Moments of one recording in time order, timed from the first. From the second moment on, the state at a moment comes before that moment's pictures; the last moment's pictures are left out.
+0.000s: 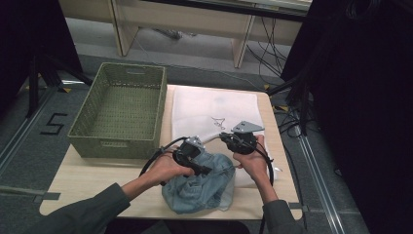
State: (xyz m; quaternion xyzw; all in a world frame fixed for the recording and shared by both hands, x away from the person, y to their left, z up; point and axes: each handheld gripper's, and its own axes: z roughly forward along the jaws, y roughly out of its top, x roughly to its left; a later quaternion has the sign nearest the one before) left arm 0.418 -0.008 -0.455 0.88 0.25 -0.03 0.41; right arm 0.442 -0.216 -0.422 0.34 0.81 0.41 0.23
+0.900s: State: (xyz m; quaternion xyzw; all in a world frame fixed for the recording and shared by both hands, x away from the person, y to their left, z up) left arm 0.400 0.043 -0.386 0.88 0.24 0.05 0.41; right arm 0.439 -0.213 -0.422 0.33 0.82 0.41 0.23
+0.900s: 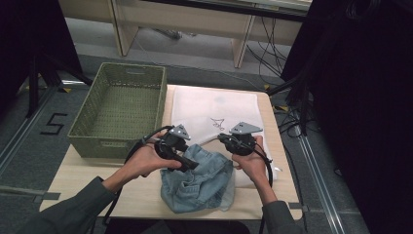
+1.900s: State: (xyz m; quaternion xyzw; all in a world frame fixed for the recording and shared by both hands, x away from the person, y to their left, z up) left arm 0.422 0.049 -0.405 0.87 0.27 0.04 0.42; right arm 0.429 -0.246 -0.452 0.33 0.88 0.29 0.20
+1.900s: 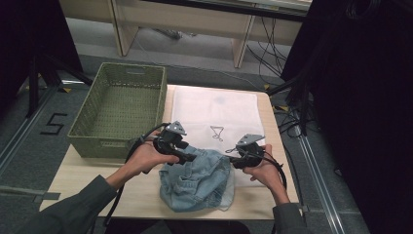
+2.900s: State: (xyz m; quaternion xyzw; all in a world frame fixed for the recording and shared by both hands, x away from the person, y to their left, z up) left arm 0.473 0.032 -0.418 0.85 0.29 0.07 0.43; right arm 0.456 -0.192 -0.400 0.31 0.83 0.38 0.27
